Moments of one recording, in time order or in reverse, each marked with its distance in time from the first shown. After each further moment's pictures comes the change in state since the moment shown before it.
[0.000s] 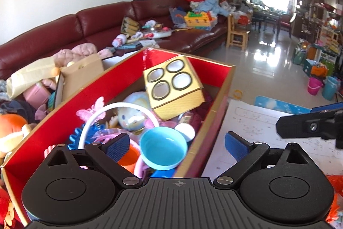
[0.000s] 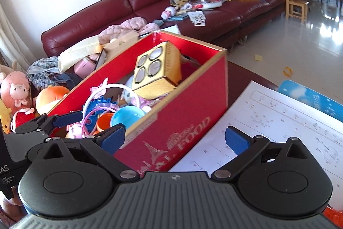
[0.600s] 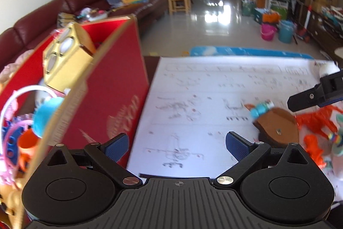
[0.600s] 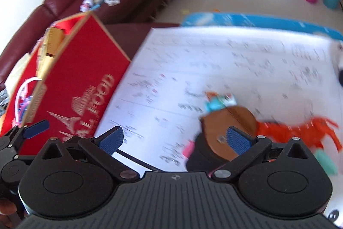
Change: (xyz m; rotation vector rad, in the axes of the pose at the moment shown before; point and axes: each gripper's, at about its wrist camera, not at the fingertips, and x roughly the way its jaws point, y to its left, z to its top) left arm 0.046 -0.122 -0.071 0.279 0.168 -0.214; right arm -0.023 -0.159 -0.109 0.401 0.145 -0.228
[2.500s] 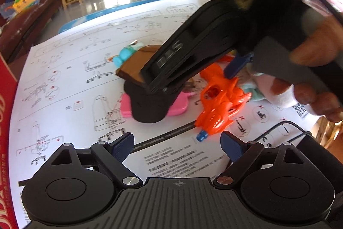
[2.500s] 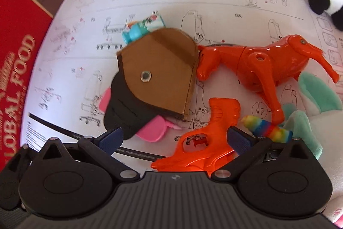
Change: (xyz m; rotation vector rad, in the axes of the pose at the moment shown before) left arm 0.060 -0.133 -0.070 0.340 0.094 -0.463; right arm 0.082 -0.056 -0.050 0.108 0.233 -0.257
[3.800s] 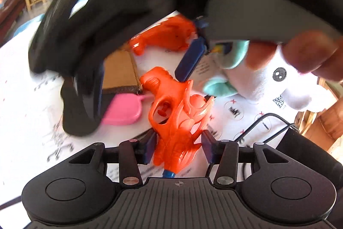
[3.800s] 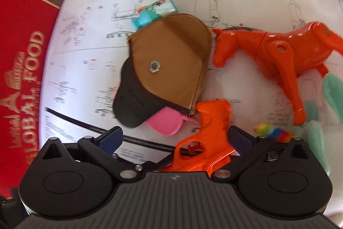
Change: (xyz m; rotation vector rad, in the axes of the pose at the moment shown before) left arm 0.042 -0.016 0.000 0.060 0.046 -0.183; right arm 0.000 -0.010 0.013 0.073 0.154 0.181
